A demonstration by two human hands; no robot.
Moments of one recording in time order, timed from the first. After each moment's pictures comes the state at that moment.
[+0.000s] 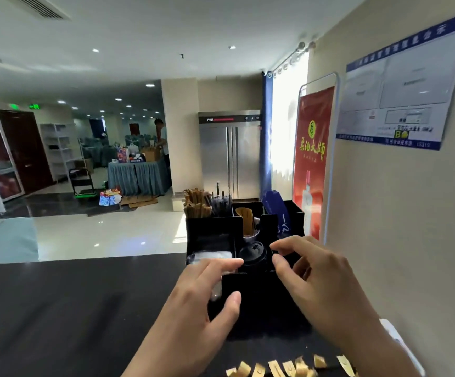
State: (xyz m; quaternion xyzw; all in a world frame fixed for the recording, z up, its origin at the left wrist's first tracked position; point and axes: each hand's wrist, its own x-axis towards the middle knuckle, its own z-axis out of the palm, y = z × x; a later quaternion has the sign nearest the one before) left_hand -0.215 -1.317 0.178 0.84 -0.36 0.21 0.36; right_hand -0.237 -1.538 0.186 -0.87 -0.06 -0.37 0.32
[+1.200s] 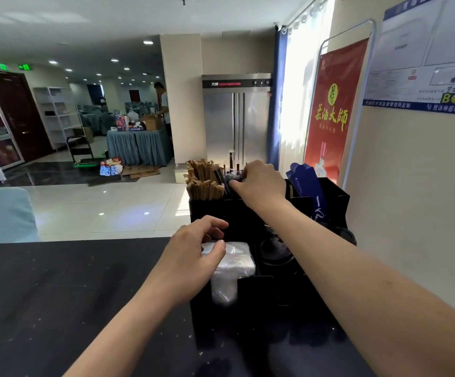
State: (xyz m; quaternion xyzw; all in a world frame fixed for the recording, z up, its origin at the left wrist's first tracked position) left_hand -0.024 -1.314 0.141 0.87 -0.26 0.13 0.39; right_hand 0.074 -1.498 0.194 -0.94 0.08 -0.26 0.19
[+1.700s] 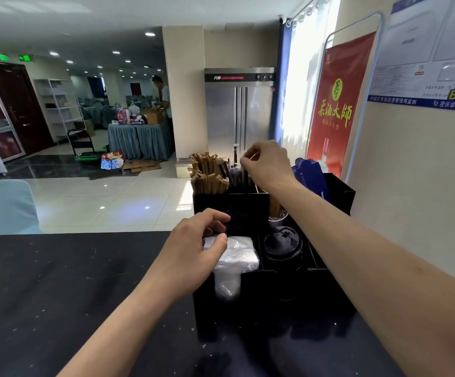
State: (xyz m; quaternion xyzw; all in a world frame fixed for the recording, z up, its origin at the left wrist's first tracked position) left_hand -0.027 -1.310 0.143 0.87 -0.26 0.13 0.40; right_hand 0.073 -1.507 0.216 -0.89 0.03 -0.29 0.34
